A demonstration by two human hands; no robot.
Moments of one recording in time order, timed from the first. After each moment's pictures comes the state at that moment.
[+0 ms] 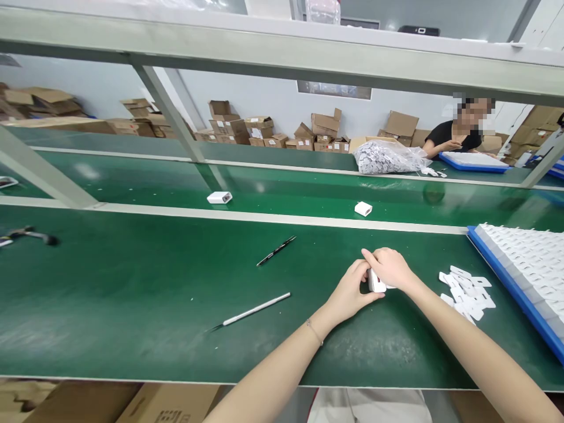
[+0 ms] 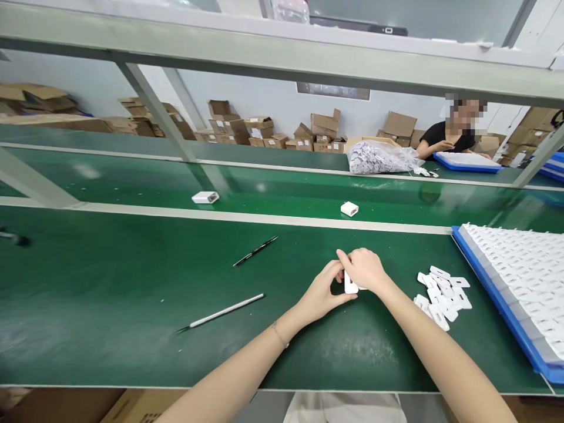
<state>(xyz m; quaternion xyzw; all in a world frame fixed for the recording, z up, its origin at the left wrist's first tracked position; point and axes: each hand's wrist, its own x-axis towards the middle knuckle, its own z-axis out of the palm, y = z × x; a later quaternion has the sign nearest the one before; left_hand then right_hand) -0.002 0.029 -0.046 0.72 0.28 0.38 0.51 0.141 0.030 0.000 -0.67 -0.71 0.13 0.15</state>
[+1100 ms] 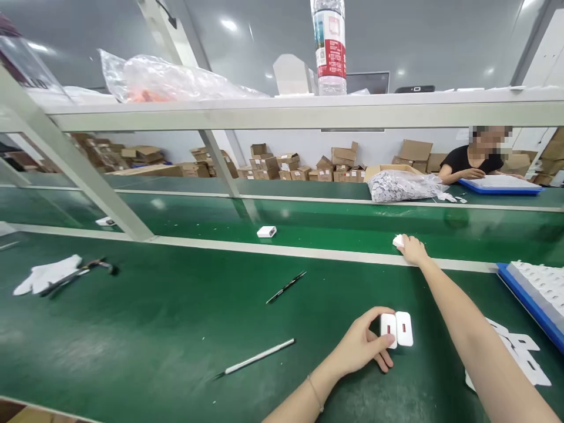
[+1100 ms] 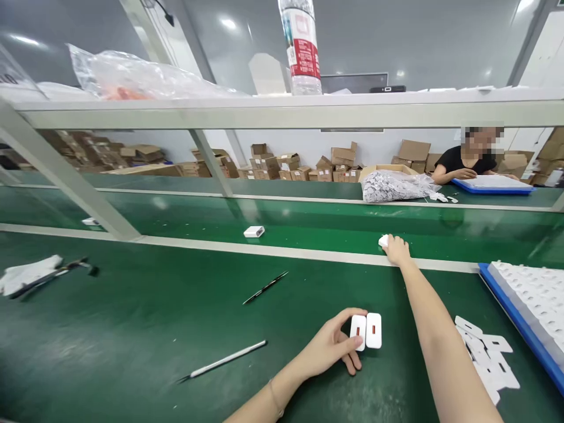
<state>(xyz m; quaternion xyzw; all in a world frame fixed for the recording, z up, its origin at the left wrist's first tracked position) 0.006 0.038 -0.057 0.56 0.28 0.25 0.74 0.251 0.197 -0.021 -0.74 -0.67 -0.01 0.10</state>
